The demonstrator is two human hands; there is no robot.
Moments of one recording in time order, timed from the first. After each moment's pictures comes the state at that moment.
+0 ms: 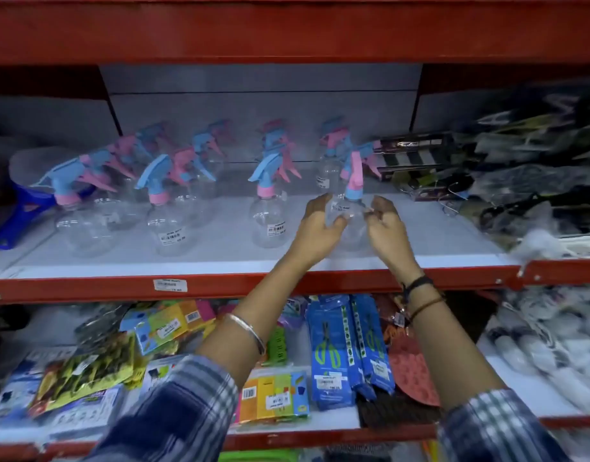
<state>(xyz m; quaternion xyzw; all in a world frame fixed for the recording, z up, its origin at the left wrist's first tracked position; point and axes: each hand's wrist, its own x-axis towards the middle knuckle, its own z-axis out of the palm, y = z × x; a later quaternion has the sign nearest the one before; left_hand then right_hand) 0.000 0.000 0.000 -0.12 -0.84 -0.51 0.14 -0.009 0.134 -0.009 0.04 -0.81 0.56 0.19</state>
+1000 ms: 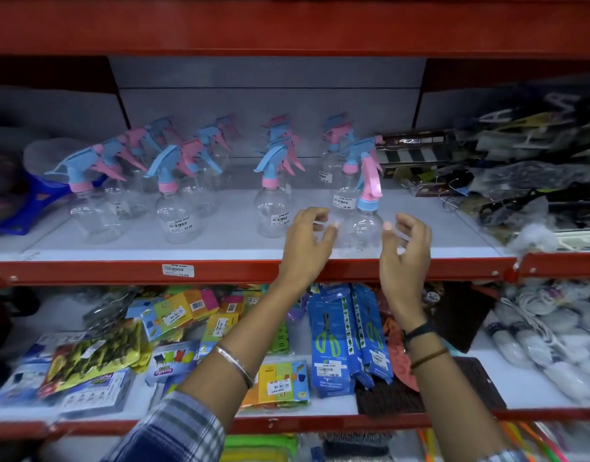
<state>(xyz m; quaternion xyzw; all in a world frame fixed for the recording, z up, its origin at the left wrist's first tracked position) 0.052 -0.011 -0.018 -0.10 -0.81 -0.53 0.25 0.069 0.127 -0.034 0.01 -0.73 0.58 0.37</state>
